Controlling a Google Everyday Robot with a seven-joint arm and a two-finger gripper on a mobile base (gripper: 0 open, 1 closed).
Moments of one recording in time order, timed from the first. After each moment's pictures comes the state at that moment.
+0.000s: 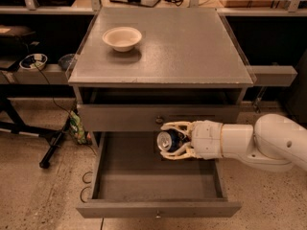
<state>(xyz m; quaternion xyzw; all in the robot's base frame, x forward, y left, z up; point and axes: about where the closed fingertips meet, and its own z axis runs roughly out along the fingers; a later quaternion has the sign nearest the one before) 0.484 -0.047 0.766 -0.66 0.48 0.15 0.56</state>
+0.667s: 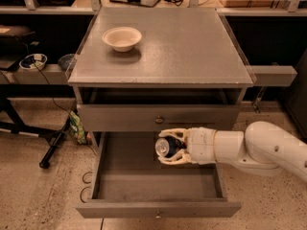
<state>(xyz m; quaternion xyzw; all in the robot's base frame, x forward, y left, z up) 0.491 -0.043 0.725 -0.65 0.50 0.16 0.54</state>
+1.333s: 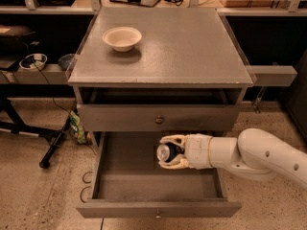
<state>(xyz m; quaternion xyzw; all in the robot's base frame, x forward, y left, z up) 0.499 -0.045 0.683 -0.65 0.54 0.15 0.52</state>
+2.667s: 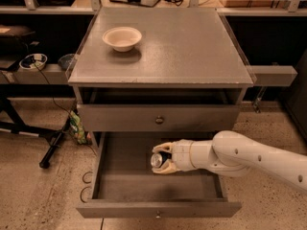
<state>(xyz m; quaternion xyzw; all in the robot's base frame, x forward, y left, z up) 0.526 -0.022 0.601 -0.66 0.58 0.15 0.46</state>
